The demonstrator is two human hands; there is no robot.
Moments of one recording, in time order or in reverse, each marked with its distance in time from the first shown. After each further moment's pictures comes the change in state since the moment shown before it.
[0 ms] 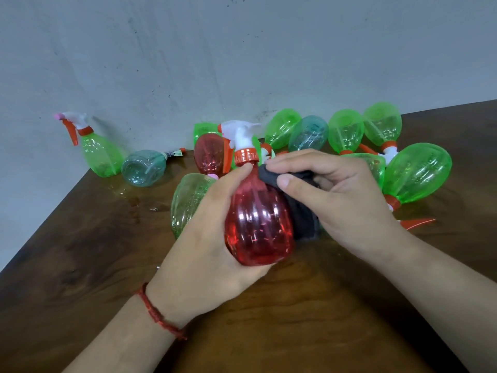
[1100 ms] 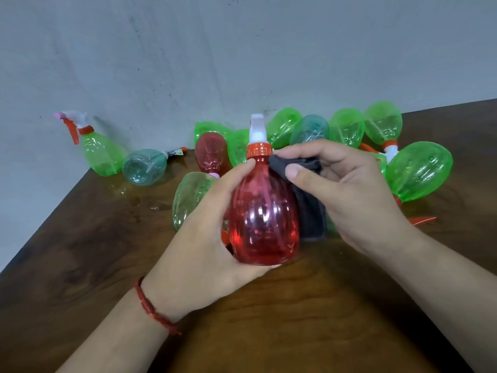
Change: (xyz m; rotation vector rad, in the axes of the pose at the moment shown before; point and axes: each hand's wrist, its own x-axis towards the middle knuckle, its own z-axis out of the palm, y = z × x) left_hand 0.028 -0.001 -0.014 0.069 -0.197 0.067; right_hand 0.001 -0.006 0.000 0.138 0.055 0.084
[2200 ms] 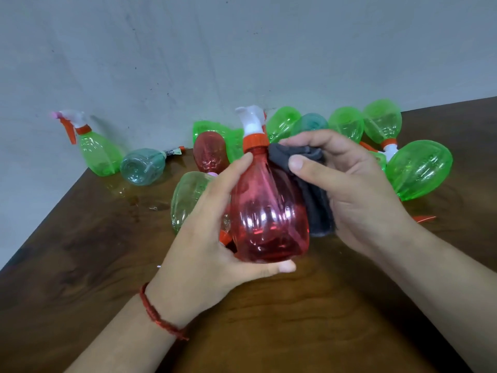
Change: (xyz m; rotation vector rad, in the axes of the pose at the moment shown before) left_hand -0.028 -0.003 0.016 -0.179 0.220 0.053; right_hand 0.002 -0.009 0.003 0.241 0.019 0.142
